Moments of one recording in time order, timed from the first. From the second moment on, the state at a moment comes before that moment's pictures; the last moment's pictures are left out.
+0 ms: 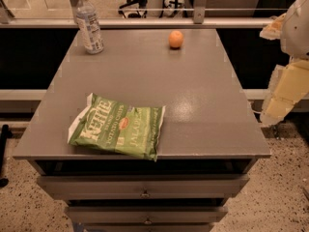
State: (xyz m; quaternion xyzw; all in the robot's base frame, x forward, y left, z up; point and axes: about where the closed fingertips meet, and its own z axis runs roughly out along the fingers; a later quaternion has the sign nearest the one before) arm 0.438 -0.211 0.995 -0.60 0.77 -0.06 0.19
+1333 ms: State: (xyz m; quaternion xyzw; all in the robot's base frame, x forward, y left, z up) arm 0.558 -0.132 0.922 -0.59 0.76 0.02 0.26
